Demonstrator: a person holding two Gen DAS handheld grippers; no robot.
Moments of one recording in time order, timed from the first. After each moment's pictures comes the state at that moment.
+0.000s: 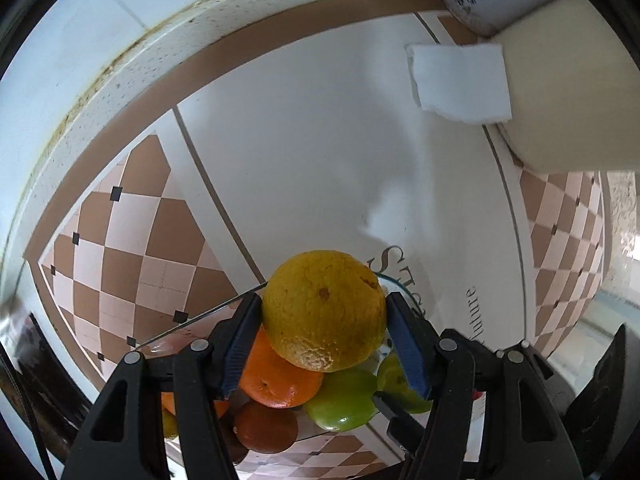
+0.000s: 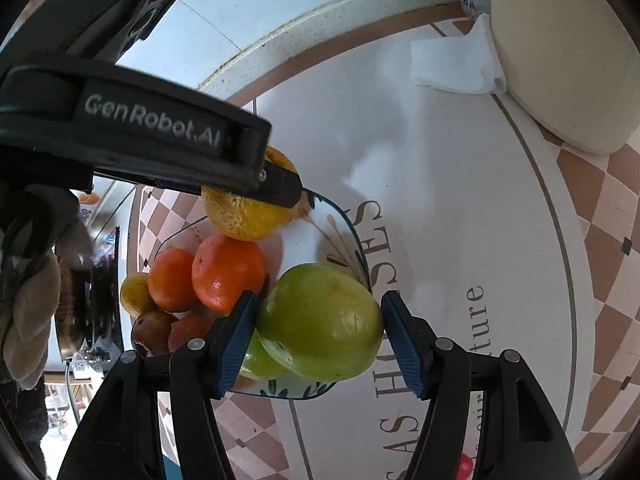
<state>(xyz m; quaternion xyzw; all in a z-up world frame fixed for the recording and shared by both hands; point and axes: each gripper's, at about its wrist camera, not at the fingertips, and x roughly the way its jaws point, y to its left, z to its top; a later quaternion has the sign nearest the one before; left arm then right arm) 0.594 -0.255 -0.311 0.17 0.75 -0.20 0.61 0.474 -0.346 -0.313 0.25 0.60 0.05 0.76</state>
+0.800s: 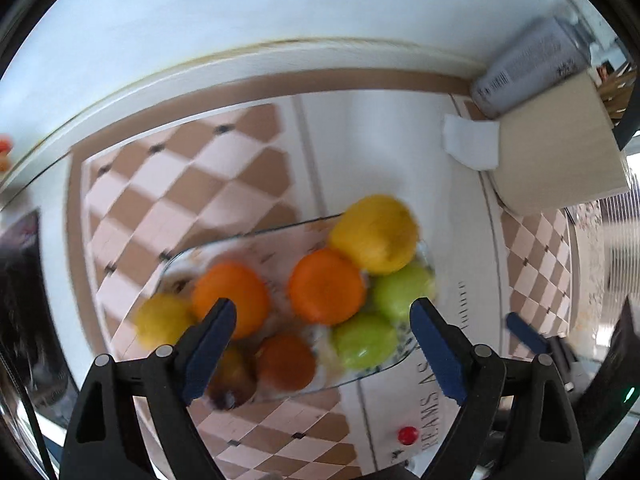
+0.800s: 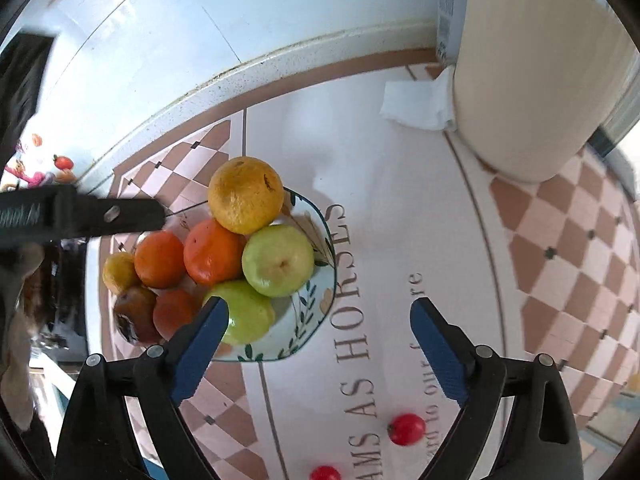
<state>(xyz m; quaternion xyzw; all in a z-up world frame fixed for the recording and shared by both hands) 0.538 -0.143 -0.239 0.02 0.68 -0.14 0.72 0.443 -0.327 -0.261 0.13 0.60 -0.02 0.79</state>
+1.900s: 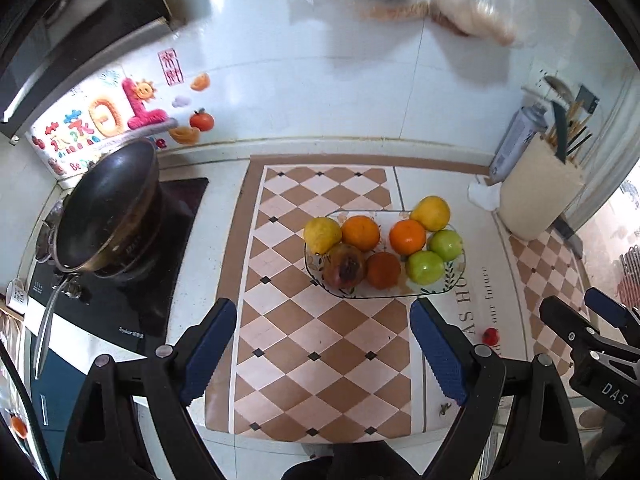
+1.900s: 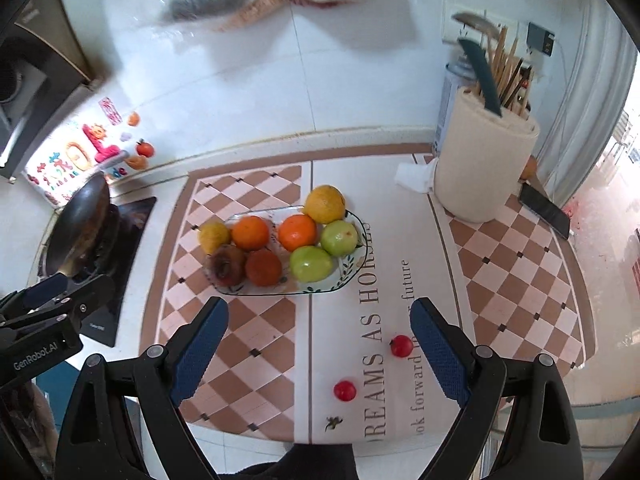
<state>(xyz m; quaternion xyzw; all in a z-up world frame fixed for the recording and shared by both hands) 0.310 -0.043 -0.100 0.01 0.49 -0.01 0.87 0.282 -0.259 -0.091 0.06 0.48 0.01 0.87</state>
